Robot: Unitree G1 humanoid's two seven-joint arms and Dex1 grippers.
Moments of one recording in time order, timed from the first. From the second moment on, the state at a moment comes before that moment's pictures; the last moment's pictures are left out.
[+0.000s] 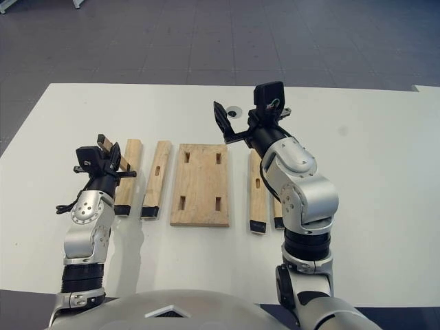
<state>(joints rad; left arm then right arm) 0.04 0.13 0.08 -0.11 -0.14 0.20 -0.02 -0.36 -0.17 -0.01 -0.44 0.34 0.83 0.13</state>
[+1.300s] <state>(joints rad) -0.02 0.06 0.06 -0.18 -0.09 0.37 0.03 -0.37 -0.16 -0.01 -0.44 0.32 0.83 0.13</state>
